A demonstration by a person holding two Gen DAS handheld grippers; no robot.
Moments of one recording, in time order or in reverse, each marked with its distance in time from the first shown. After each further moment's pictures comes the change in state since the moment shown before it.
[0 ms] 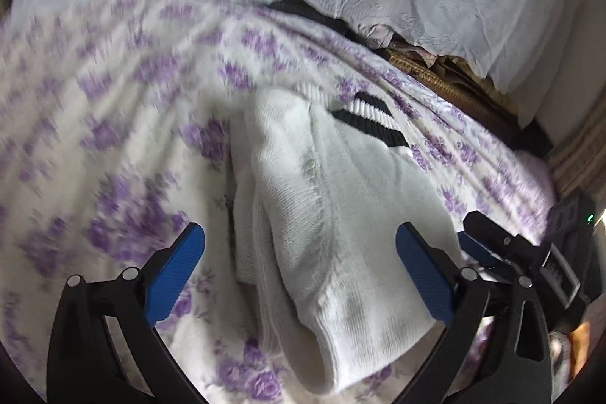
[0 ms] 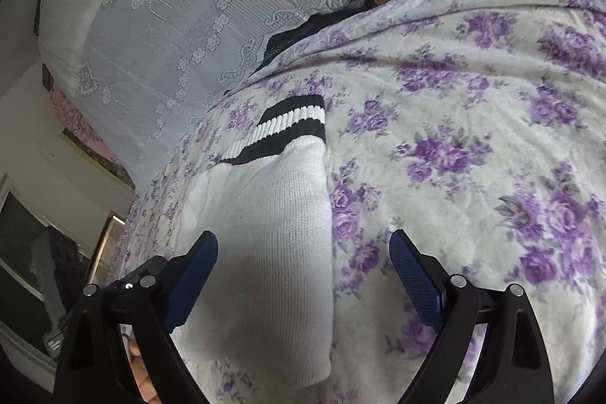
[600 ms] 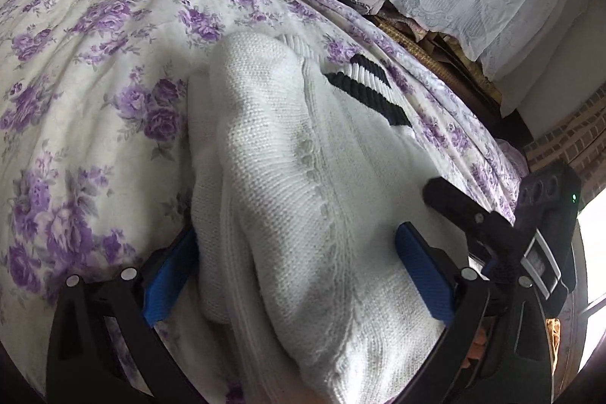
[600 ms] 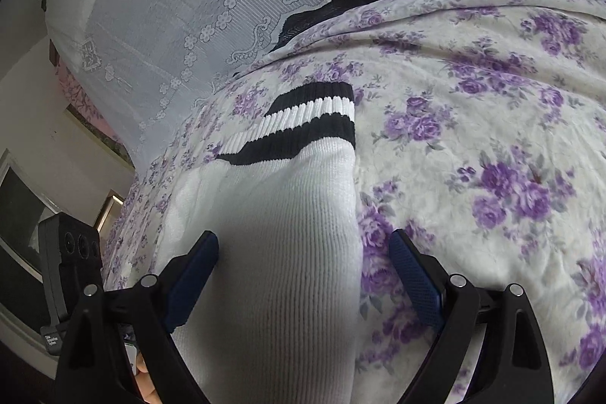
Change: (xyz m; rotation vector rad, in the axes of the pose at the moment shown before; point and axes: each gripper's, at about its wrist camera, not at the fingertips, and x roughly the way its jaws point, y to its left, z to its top) left arm 0.054 0.006 0.009 0.002 0.122 -0.116; right arm 0.055 0.009 0.018 -0.085 0.048 0.029
